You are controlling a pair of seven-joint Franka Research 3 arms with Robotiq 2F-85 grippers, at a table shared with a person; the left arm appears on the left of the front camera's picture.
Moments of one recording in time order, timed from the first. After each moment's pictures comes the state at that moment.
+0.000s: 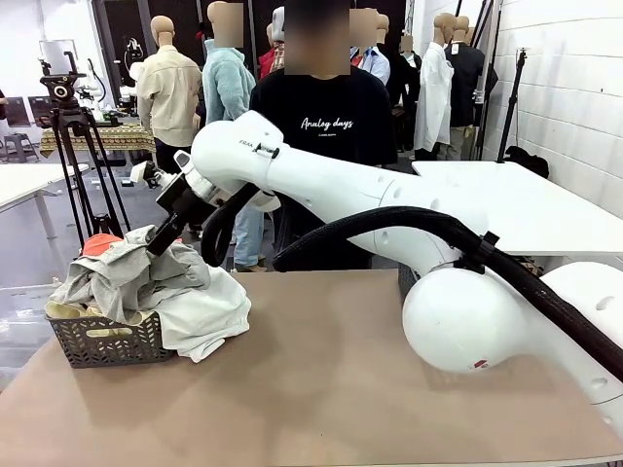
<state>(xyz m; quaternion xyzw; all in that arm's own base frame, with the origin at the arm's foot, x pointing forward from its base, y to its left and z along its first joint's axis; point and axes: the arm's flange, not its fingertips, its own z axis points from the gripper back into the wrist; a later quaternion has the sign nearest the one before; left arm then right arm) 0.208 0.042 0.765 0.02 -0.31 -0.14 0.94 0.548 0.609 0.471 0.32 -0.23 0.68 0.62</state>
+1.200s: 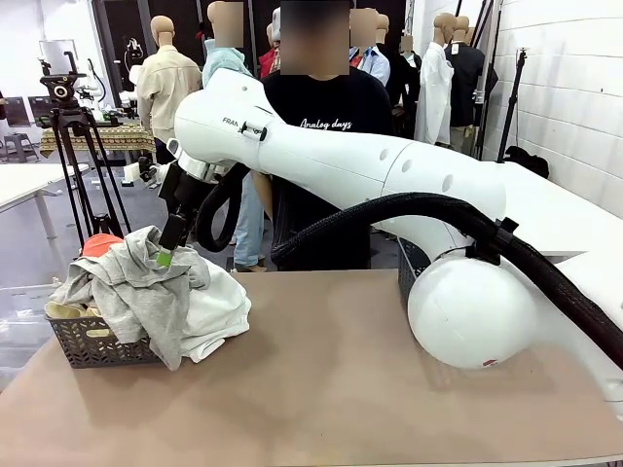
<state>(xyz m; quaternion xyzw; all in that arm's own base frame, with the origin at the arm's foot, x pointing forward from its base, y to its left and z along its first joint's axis) 0.208 0.042 0.765 0.02 -0.31 -0.14 0.94 0.518 0.597 0.509 0.20 -0.14 0.68 0.69</state>
